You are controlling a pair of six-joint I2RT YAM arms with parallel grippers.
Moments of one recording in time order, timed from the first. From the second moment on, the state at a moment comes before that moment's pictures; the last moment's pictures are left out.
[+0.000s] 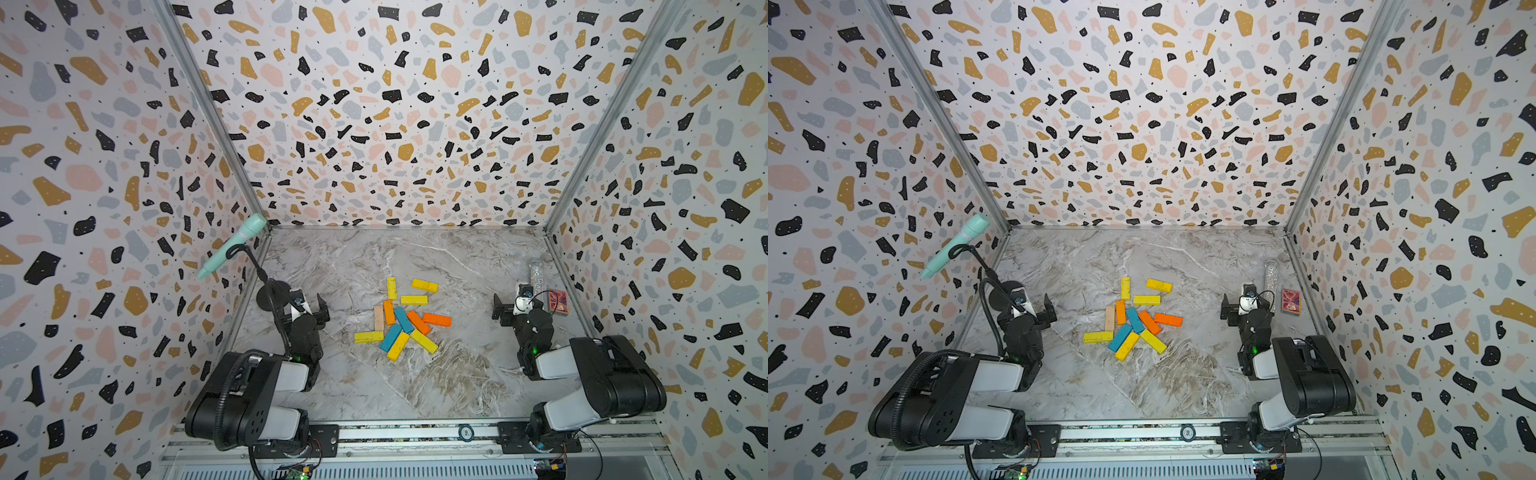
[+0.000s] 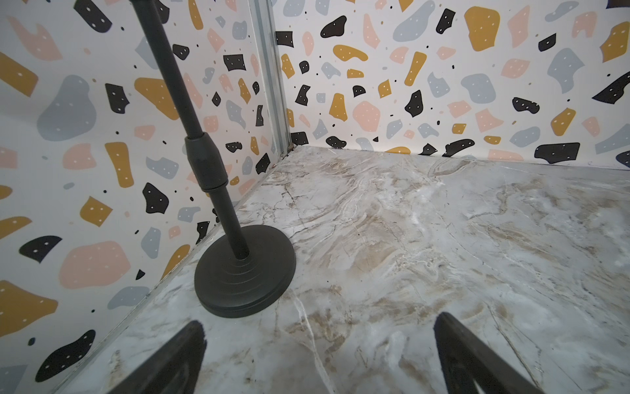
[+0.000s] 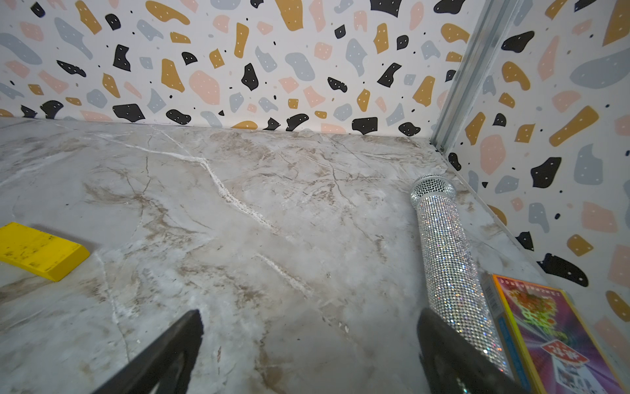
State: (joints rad) left arm -0.16 1.40 0.15 1.07 -0.53 -0.01; right arm 0.09 1.50 0.20 1.10 0.08 -0.06
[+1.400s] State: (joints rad) left arm -0.36 0.86 0.24 0.56 -0.22 -0.30; right arm 0.57 1.78 1.07 -0.40 -0.11 -0.26
